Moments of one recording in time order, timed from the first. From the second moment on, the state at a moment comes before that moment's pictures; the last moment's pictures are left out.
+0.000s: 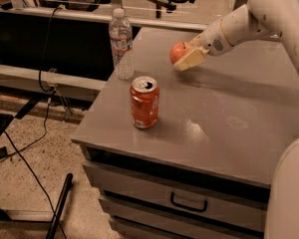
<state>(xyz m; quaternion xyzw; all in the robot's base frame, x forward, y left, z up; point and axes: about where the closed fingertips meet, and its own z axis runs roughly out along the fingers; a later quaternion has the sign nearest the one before) 0.723 -0.122 0.873 -0.53 0.75 0.18 0.36</state>
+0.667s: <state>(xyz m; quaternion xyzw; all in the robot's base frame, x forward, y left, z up) 0.720 -0.085 0.865 -0.55 0.73 0.21 0.35</state>
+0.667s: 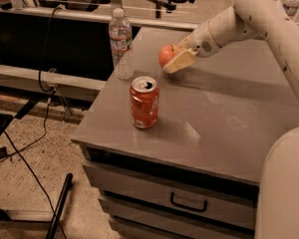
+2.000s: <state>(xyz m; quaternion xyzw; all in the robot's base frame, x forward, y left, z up) 0.720 -0.044 0.861 -0.59 0.70 0.23 0.33</state>
